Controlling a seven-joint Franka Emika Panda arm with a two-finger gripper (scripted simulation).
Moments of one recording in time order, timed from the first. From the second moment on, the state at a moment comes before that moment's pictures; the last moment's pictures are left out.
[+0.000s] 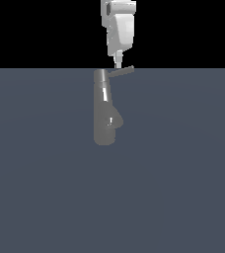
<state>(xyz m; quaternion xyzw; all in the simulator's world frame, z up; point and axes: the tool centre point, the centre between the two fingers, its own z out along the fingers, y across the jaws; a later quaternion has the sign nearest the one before) 0.071 -0.019 0.292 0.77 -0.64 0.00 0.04</state>
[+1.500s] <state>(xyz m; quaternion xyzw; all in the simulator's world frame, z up) 0.141 -0.034 0.275 0.77 -0.64 0.01 0.03</state>
